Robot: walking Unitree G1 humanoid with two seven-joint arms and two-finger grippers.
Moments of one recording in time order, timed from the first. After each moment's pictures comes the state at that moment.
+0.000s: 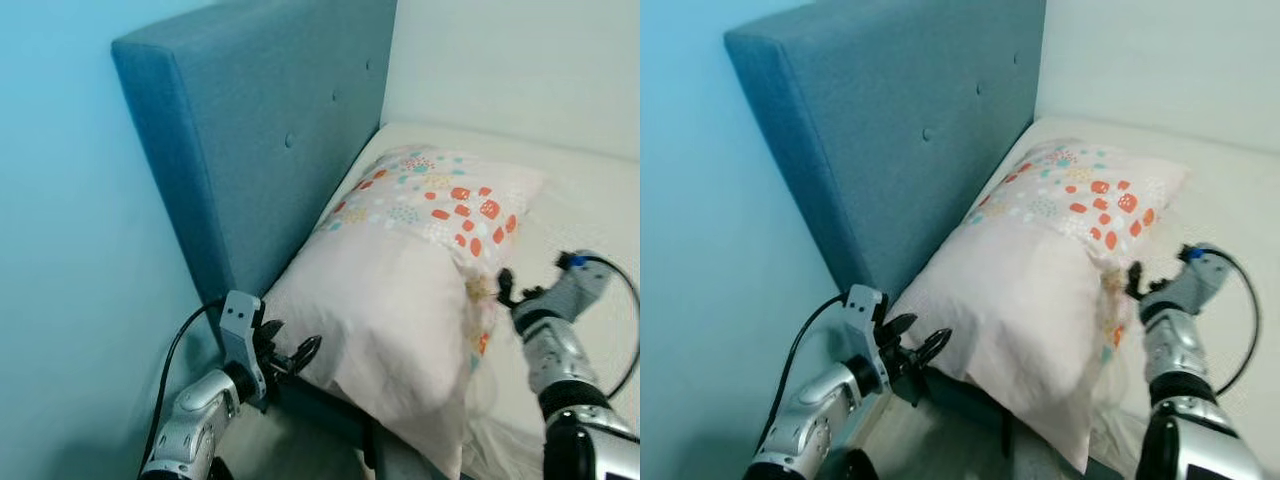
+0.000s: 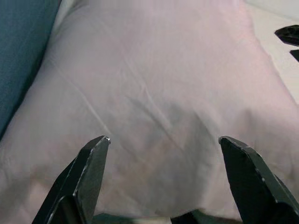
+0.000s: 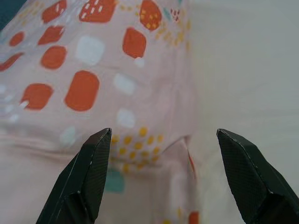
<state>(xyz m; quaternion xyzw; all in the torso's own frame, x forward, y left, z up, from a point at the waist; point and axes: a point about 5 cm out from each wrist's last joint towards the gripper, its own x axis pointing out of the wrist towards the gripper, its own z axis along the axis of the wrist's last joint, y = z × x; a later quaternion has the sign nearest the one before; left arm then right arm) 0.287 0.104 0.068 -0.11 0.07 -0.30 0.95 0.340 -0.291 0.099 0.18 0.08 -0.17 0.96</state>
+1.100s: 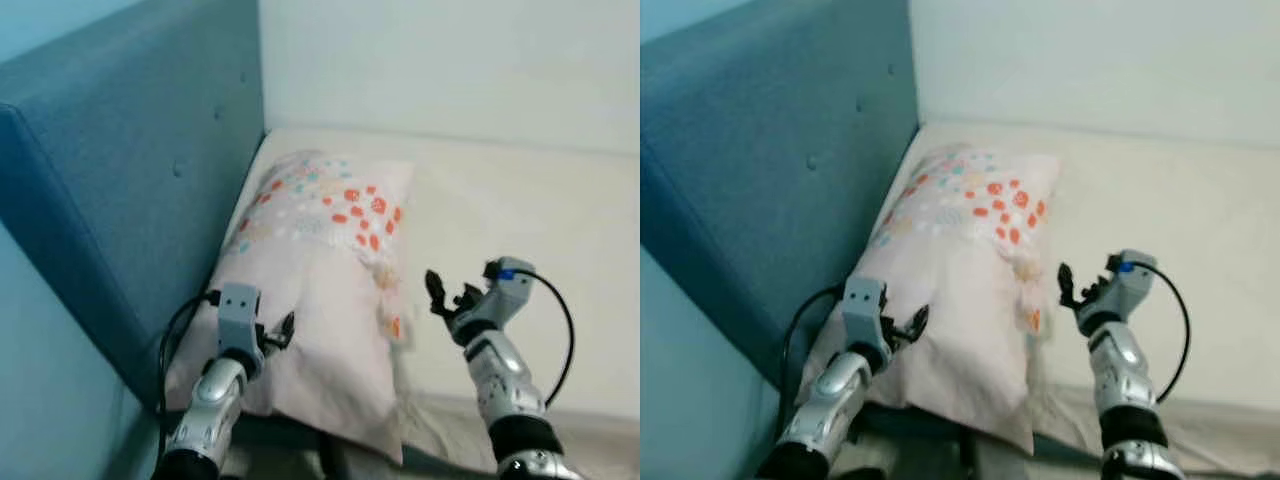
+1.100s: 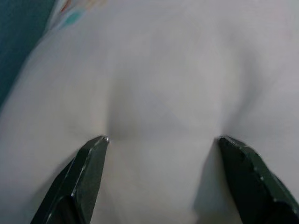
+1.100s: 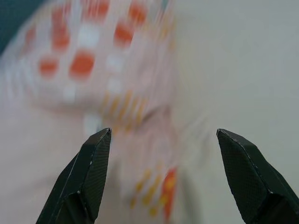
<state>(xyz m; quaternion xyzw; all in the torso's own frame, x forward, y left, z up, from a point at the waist) 0.311 0.112 0.063 -0.04 0.05 -0.12 0.99 0.328 -0.219 0.080 0.18 0.06 -0.03 0.98</state>
